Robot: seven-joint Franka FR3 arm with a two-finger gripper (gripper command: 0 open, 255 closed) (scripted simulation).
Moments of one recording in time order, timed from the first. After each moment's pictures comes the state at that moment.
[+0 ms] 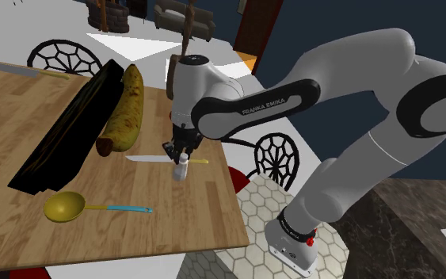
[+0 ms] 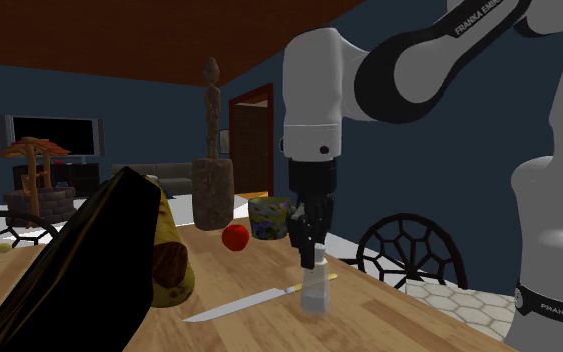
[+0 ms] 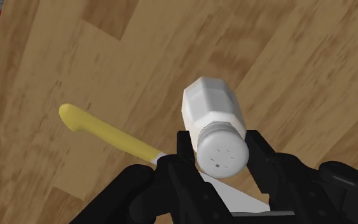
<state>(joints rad) 0.07 -0.17 0.45 -2.36 -0.02 2.17 0.66</state>
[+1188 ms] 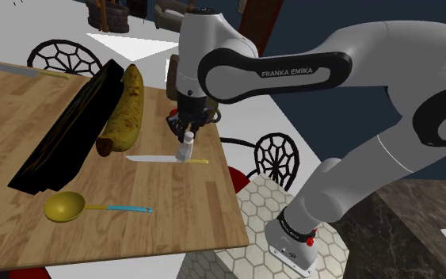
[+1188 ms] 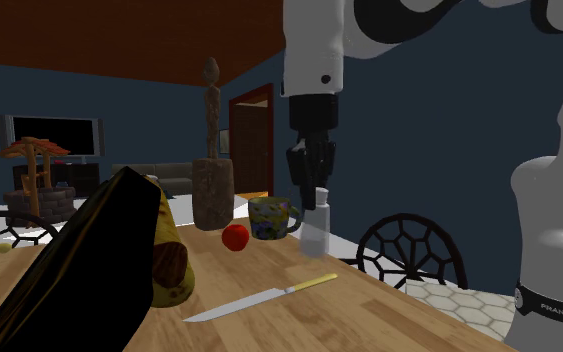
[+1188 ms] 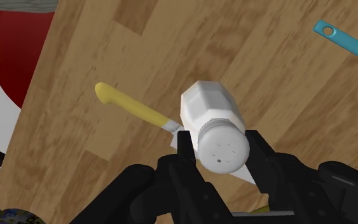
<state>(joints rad) 0.08 -0.27 0.42 -2.20 0.02 1.92 0.61</state>
